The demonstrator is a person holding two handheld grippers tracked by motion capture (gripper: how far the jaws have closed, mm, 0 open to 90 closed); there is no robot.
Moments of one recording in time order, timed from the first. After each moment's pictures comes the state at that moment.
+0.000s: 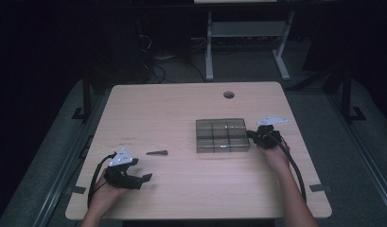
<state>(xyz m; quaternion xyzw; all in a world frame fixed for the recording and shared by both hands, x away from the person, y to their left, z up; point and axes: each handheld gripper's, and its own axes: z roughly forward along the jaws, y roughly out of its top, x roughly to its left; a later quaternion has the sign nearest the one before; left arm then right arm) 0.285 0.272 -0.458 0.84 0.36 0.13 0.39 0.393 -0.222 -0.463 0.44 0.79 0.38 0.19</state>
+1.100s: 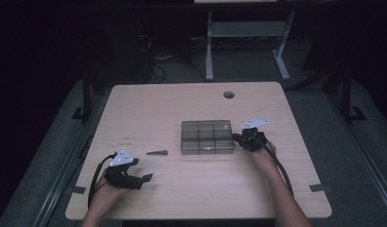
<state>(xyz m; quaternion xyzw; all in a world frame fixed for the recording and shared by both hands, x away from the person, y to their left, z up) 0.284 0.271 -0.457 0.84 0.36 0.13 0.39 0.389 -0.176 -0.464 0.39 0.82 0.38 0.18</state>
